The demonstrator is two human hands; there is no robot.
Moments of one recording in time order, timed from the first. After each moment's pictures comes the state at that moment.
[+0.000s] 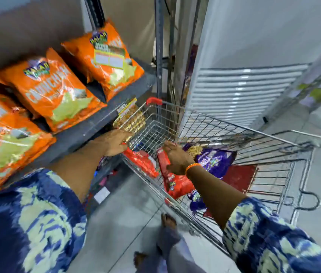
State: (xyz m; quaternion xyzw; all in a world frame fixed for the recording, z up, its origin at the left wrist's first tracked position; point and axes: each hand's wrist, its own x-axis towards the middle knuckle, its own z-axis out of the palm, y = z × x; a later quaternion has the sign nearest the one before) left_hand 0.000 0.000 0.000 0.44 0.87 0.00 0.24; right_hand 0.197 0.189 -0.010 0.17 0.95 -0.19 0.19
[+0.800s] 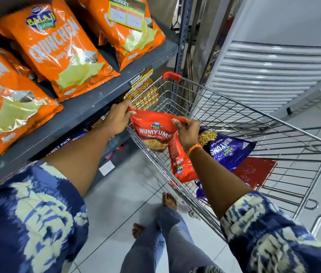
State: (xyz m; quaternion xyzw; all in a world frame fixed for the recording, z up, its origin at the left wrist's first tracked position) left_hand -0.001 -0.016 -0.033 0.27 0.91 0.27 0.16; right_hand 0.152 0.173 -0.060 0.39 0.64 -0.65 -0.12
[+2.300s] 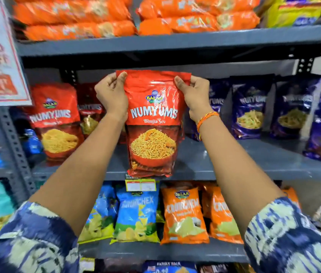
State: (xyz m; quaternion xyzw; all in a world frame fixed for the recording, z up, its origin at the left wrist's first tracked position) left_hand 0.015 -0.365 0.522 0.06 0.53 0.63 -0.56; right_hand -0.042 -0.170 0.519 -0.29 0.55 -0.77 -0.18
